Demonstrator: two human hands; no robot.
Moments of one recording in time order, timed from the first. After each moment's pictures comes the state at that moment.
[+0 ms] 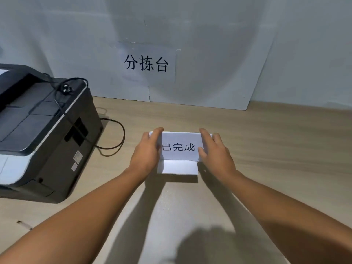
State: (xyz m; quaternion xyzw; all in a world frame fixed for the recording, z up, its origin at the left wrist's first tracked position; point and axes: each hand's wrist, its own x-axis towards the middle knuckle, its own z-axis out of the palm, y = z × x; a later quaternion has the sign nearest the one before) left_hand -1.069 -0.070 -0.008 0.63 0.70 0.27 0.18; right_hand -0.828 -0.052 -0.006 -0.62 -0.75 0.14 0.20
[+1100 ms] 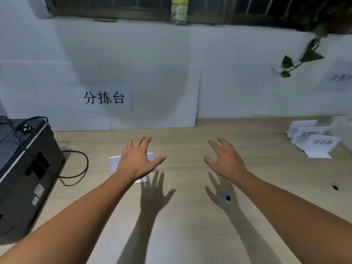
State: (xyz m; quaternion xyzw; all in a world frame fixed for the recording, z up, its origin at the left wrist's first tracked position) left_hand -0.966 -0.099 0.102 0.74 0.64 0.16 0.13; right_hand -0.650 -0.117 0.091 -0.70 -0.70 0.07 0.12
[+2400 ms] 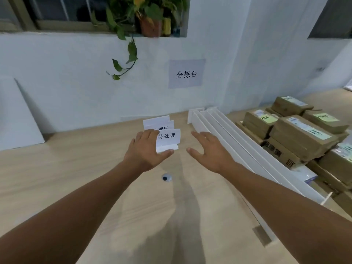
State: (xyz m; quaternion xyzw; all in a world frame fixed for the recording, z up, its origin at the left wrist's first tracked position) left_hand -0.123 -0.240 0.172 0.85 0.48 0.19 0.12; right_hand 0.115 -0.325 0.167 -0.73 -0.63 0.11 0.22
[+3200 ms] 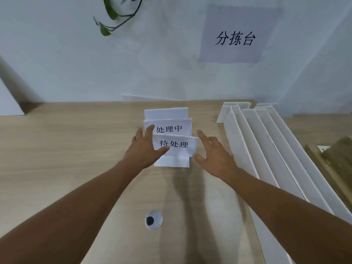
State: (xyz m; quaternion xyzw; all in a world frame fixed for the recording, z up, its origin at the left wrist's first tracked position) left_hand -0.001 0.033 -0.006 0.68 0.67 0.13 0.26; right_hand 0.258 0.004 -0.027 -0.68 -0.70 0.18 0.12
